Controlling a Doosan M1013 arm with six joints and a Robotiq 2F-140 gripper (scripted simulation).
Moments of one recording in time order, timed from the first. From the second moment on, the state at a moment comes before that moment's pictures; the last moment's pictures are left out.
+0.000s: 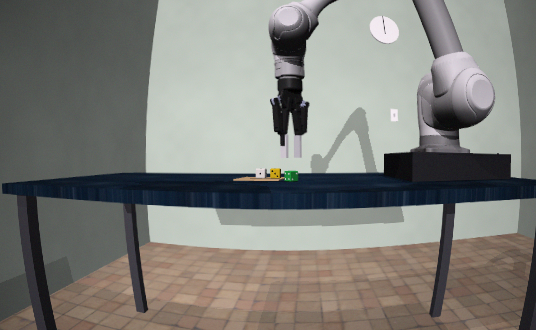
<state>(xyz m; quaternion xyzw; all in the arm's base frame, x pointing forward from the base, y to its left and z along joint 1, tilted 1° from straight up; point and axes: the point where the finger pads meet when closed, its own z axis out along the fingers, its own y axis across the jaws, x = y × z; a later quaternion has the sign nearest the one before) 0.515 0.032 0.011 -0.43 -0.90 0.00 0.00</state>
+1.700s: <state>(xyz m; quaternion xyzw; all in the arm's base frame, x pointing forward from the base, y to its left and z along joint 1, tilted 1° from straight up) 0.514 0.033 -0.017 -0.43 -0.90 0.00 0.00</state>
